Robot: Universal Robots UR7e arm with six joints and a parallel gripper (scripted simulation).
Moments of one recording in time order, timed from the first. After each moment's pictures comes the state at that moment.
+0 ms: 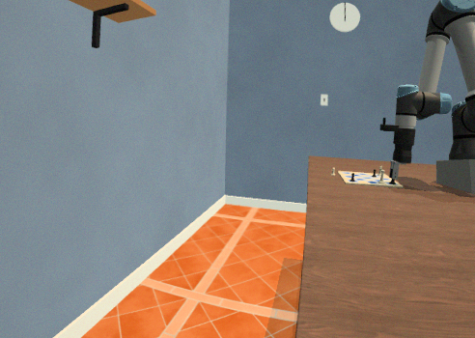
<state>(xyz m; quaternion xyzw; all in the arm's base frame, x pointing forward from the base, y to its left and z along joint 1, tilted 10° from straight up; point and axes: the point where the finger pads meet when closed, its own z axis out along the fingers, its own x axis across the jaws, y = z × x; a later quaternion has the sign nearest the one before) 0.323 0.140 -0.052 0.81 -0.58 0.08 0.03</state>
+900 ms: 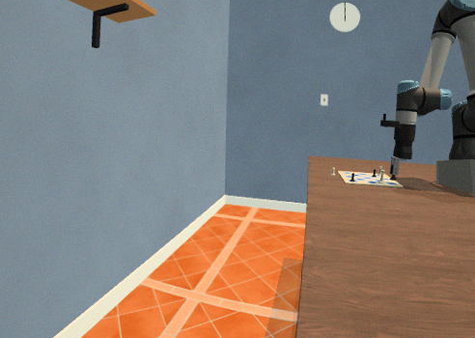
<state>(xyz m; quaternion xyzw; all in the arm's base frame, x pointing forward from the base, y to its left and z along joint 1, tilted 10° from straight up) 0.321 0.142 -0.037 0.81 -0.58 0.08 0.03</state>
